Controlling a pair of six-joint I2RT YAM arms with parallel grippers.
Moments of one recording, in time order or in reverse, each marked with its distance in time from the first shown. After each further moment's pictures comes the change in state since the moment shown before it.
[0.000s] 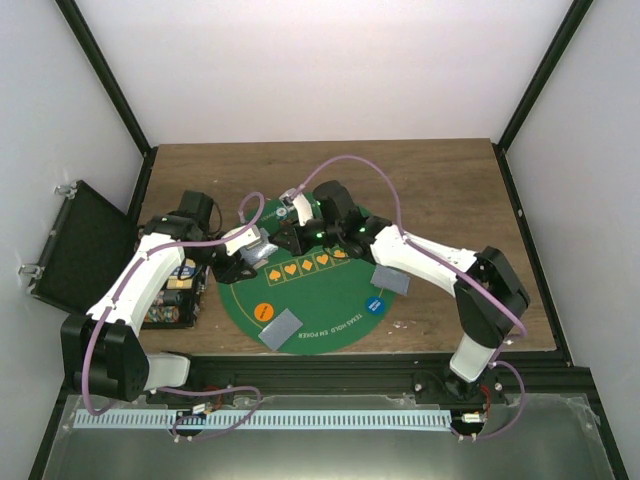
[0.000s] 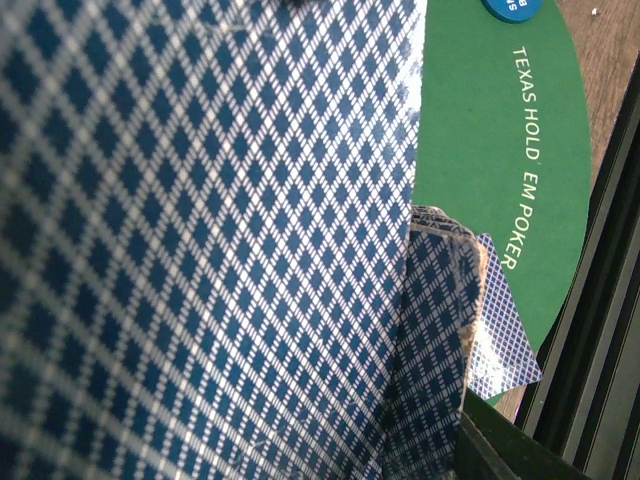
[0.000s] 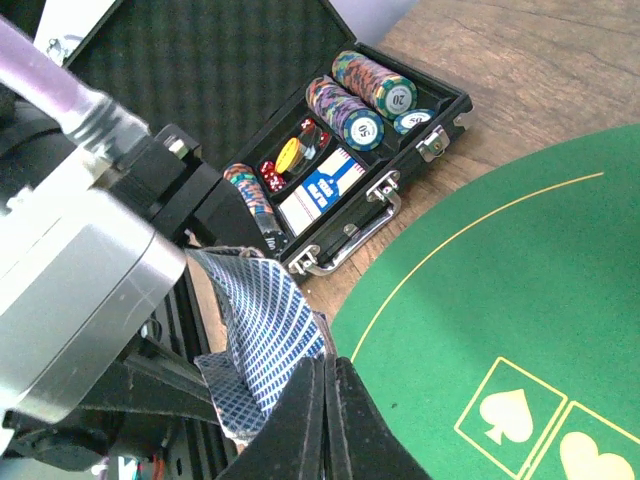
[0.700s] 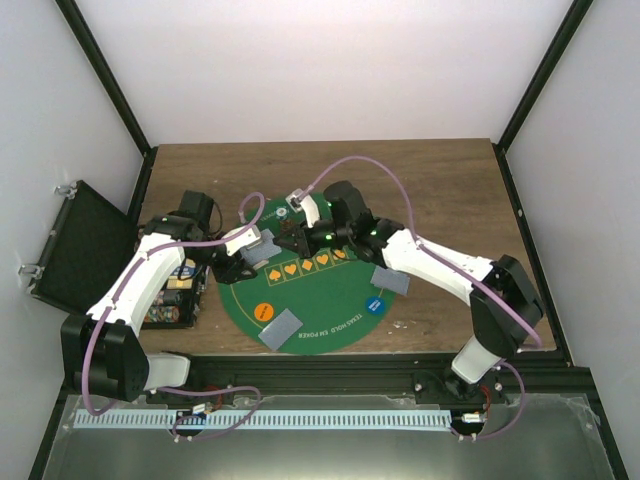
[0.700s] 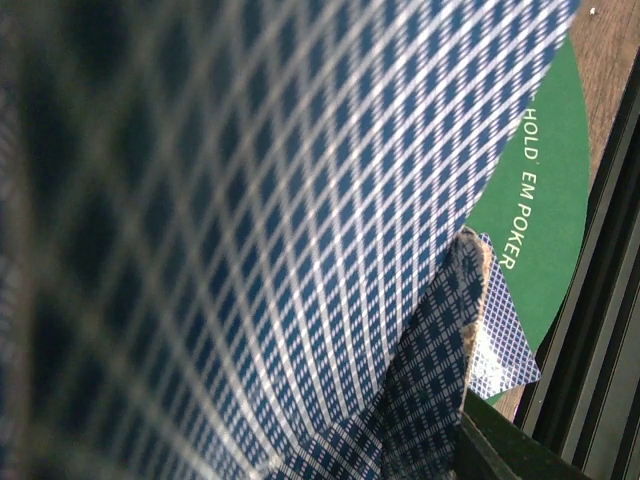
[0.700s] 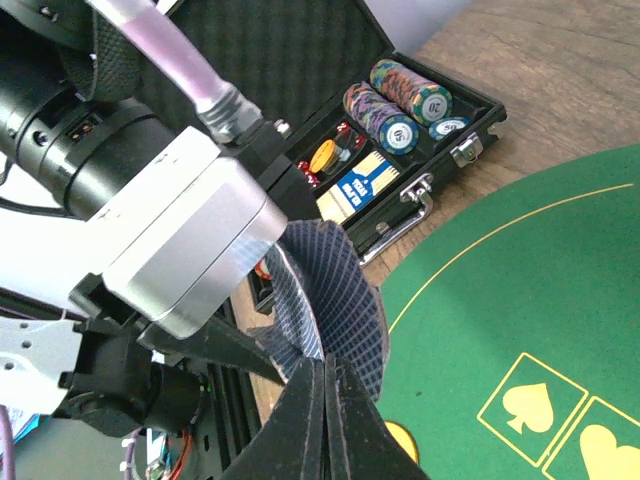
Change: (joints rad) left arm 0.000 0.000 0.000 0.000 0.000 0.000; right arm -0.016 -0.076 -0.050 0.006 -0.048 -0.015
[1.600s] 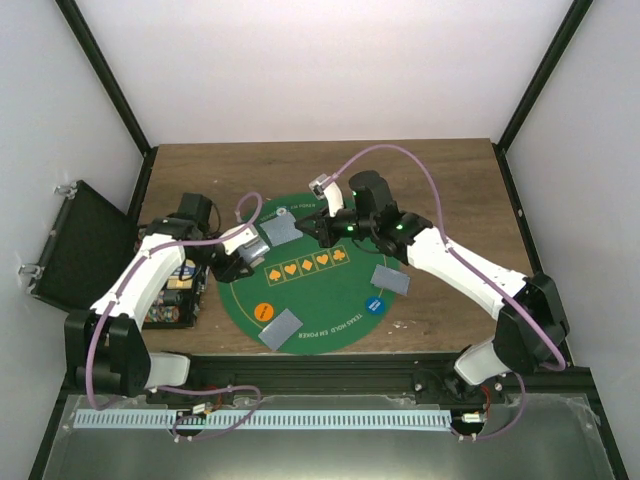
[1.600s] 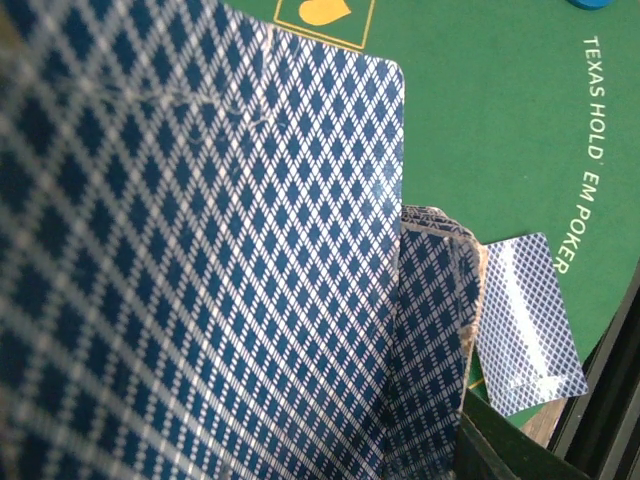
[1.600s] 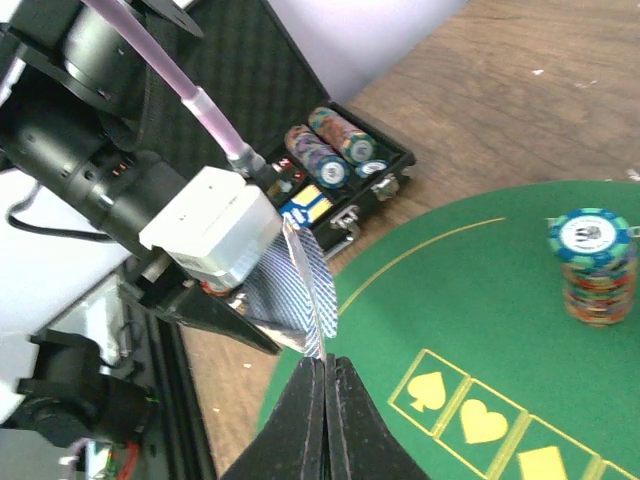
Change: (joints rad) left arm 0.020 0.016 -0.042 0.071 -0.046 -0.055; right arm -0.093 -0.148 -0.030 -0.085 0.029 -0.075
